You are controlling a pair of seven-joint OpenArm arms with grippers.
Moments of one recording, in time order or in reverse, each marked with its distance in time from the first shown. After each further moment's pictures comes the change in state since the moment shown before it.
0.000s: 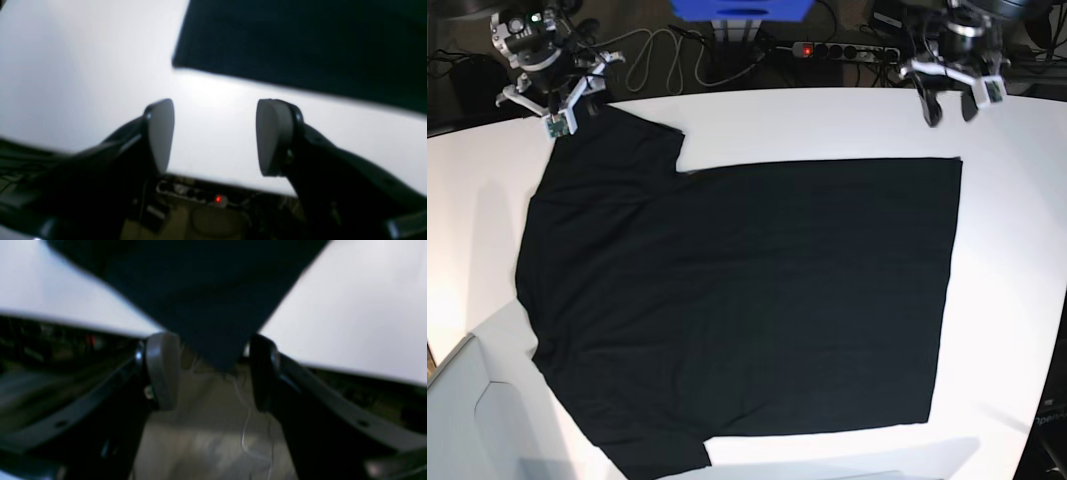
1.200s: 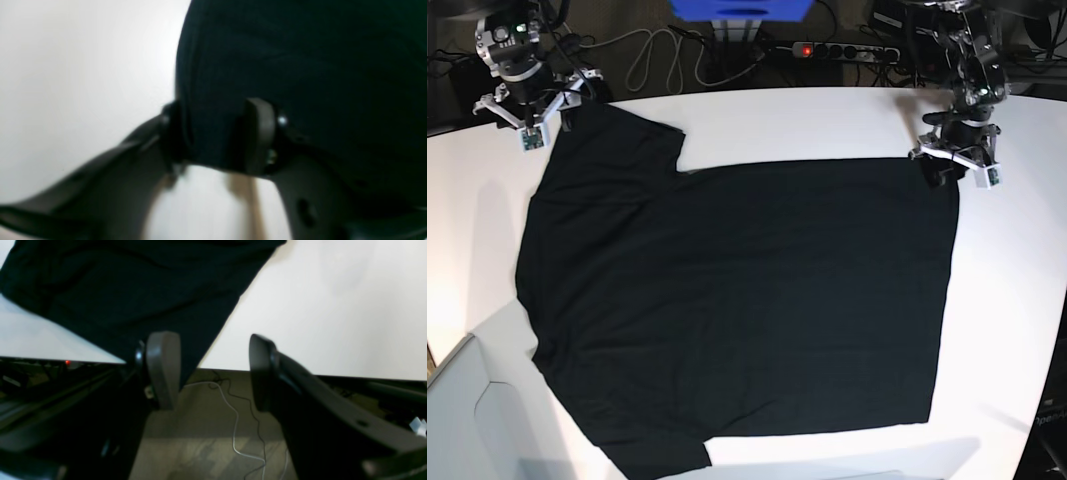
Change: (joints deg) left arm -28.3 0.5 -4.4 -21.9 -0.1 -9.0 16.8; right arm 1.3 -0.6 5.9 -0.3 0.0 0.0 0.1
